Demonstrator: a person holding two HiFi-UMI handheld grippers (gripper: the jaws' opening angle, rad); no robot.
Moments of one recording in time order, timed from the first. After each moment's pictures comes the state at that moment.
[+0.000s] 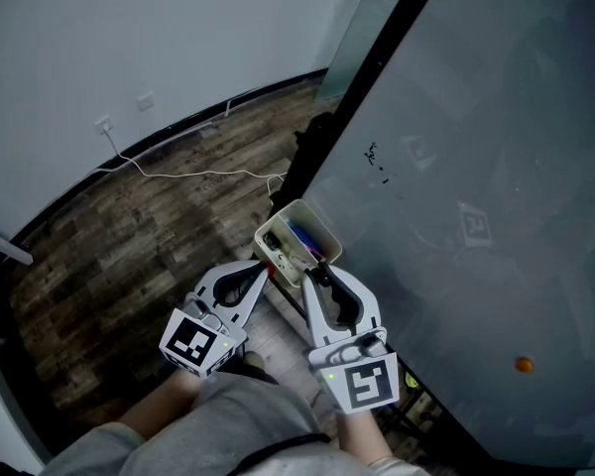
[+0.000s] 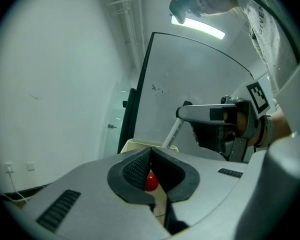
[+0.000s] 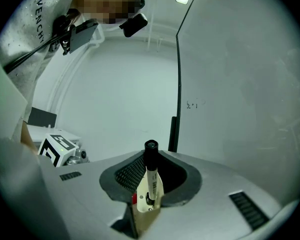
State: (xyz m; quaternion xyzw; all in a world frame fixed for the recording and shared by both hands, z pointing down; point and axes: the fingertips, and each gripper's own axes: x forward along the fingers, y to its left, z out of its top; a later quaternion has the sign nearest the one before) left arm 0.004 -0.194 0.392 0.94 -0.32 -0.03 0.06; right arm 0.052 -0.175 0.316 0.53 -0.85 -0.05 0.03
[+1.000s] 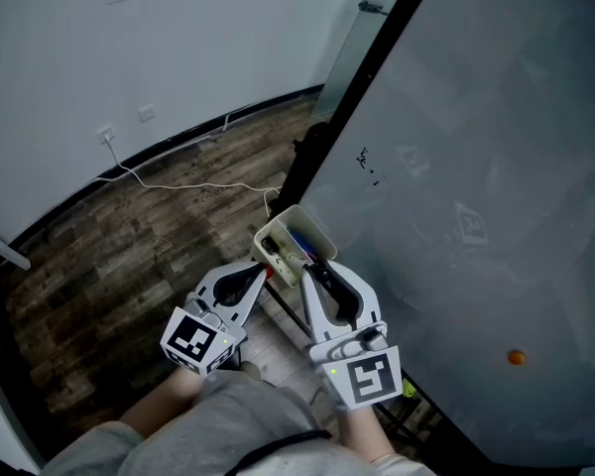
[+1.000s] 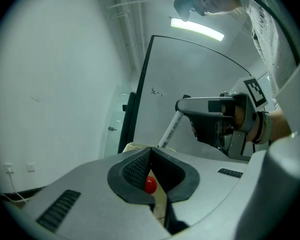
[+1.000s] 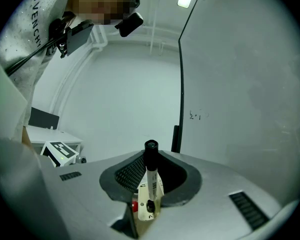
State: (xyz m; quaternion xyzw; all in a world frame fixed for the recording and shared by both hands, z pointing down) left arm 0.002 -0.188 0.381 0.94 -0.33 -0.04 0.06; right arm 0.046 -0.169 0.289 0.51 -0.86 -0.07 0.01
